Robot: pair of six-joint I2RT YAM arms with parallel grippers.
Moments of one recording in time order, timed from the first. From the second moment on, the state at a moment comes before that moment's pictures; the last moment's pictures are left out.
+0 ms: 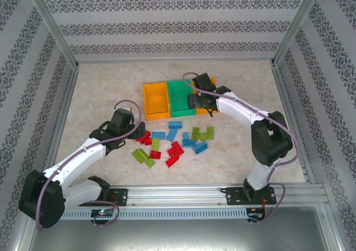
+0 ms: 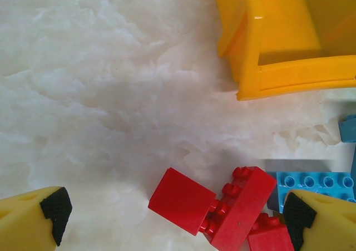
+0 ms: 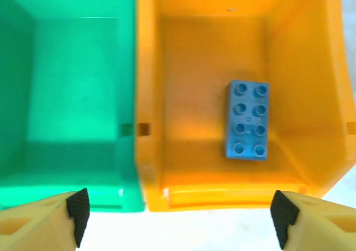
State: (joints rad) left arm -0.42 1.09 0.64 -0.44 -0.22 -0.41; right arm 0.51 1.75 1.31 -0.58 0.20 0.34
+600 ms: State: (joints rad) left arm -0.42 1.09 0.64 -0.44 -0.21 -0.42; right arm 0.71 1.31 0.74 -0.56 0.17 0.45
